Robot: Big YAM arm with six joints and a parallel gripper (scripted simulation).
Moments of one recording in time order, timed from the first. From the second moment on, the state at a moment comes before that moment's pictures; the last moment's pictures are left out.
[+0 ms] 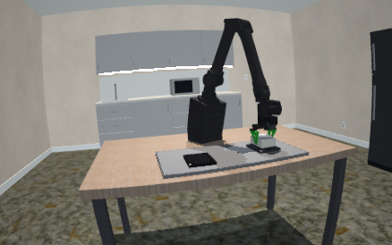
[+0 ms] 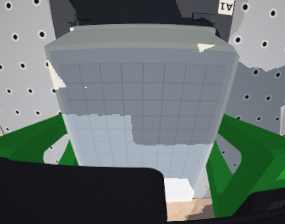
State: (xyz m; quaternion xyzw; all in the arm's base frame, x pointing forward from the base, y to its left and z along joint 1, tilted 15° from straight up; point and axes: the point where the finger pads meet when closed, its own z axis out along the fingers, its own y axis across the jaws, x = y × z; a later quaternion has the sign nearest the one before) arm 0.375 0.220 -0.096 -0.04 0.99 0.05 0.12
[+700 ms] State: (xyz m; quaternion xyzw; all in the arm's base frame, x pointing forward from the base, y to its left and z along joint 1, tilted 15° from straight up) arm 0.377 0.221 -0.095 -0.04 0.99 0.05 0.12
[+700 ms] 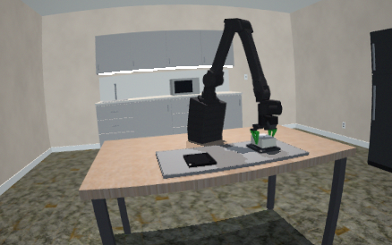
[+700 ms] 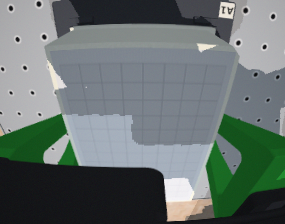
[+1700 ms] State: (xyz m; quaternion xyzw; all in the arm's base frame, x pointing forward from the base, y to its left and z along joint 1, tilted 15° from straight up) arm 0.377 0.221 -0.097 -0.04 0.99 0.05 0.13
